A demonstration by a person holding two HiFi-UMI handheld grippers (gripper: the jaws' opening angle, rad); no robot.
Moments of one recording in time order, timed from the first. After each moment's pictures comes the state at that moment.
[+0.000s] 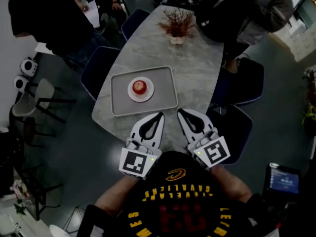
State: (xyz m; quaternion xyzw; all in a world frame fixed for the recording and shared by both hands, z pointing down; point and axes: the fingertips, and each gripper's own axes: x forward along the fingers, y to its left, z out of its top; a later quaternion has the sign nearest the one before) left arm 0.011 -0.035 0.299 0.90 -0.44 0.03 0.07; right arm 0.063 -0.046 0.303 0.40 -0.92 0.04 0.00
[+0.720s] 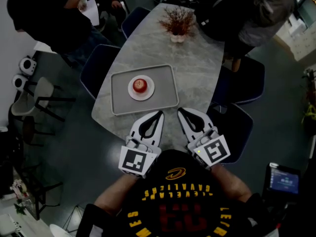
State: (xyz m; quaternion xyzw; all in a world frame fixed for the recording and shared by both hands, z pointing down) left arm 0.008 -0.039 0.302 0.89 -0.44 0.03 0.08; right arm 0.061 -0.047 0.305 0.40 -0.91 0.04 0.01
